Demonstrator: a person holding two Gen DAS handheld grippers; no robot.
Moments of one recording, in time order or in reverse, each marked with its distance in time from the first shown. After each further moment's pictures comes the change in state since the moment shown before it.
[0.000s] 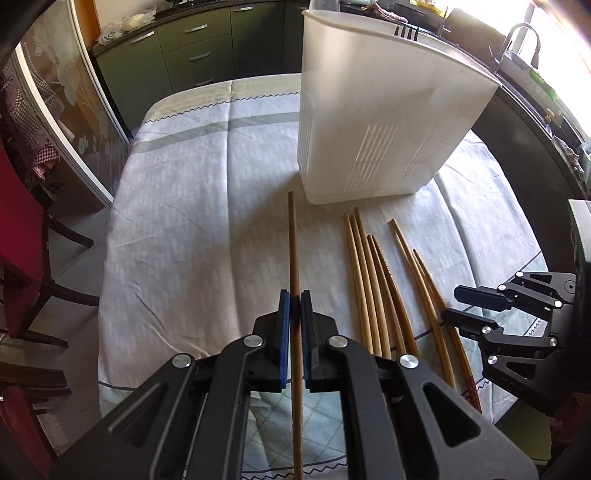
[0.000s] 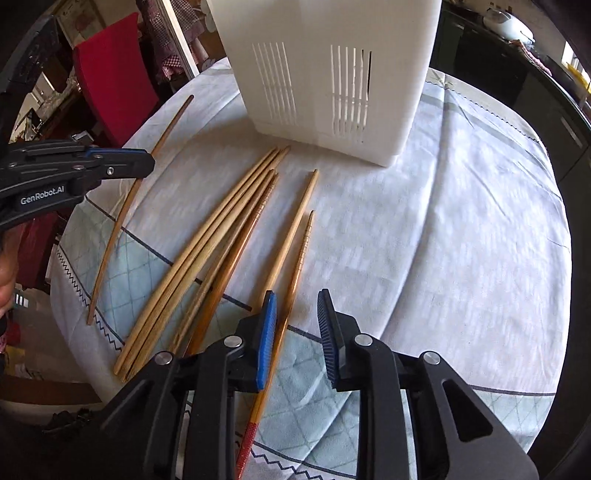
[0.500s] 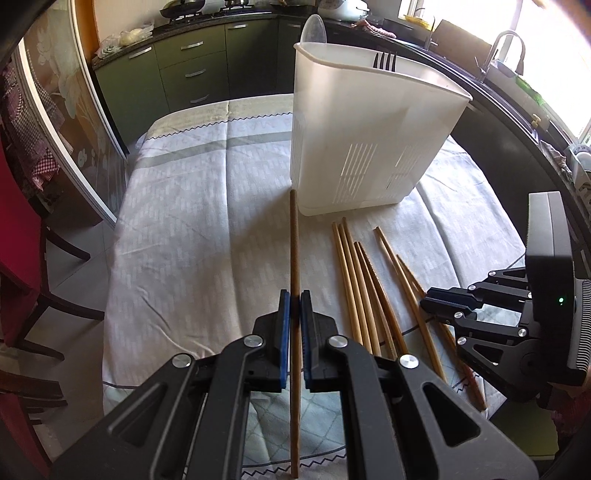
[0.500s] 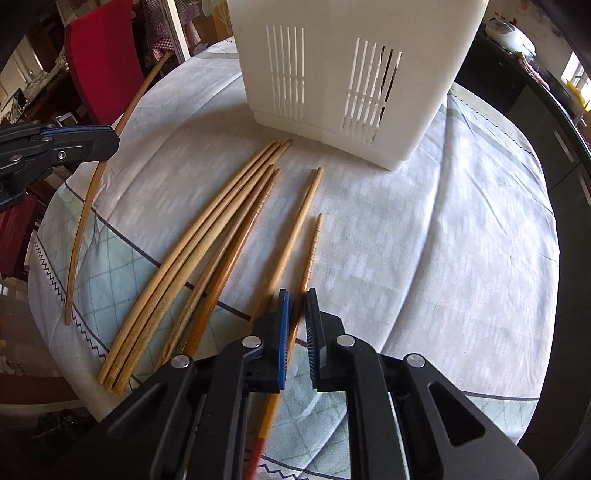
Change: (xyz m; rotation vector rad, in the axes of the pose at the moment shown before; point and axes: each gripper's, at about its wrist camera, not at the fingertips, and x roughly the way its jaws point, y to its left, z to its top) left arm -0.025 -0.004 -0.015 0.015 -0.069 -0.027; right arm 0.012 0.020 0.018 -0.023 0.029 -0.070
